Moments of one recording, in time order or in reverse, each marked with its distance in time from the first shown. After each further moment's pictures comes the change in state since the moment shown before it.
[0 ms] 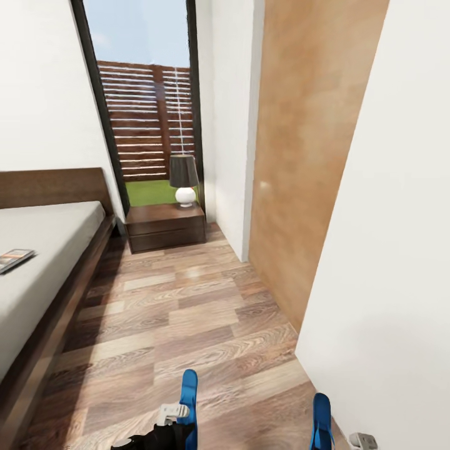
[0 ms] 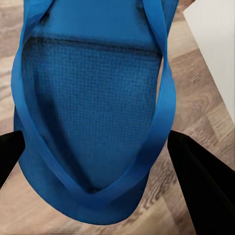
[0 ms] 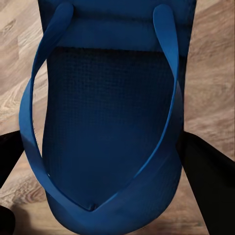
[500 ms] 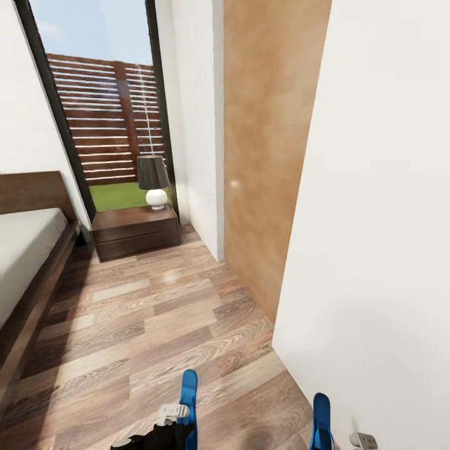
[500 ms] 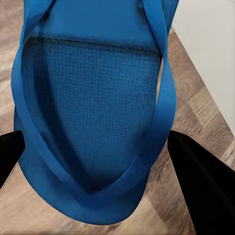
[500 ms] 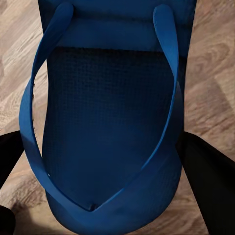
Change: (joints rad) left arm 0.000 0.001 0.000 0.000 0.000 0.000 0.000; right arm 0.000 0.000 0.000 0.000 0.000 0.000 0.001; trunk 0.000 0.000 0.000
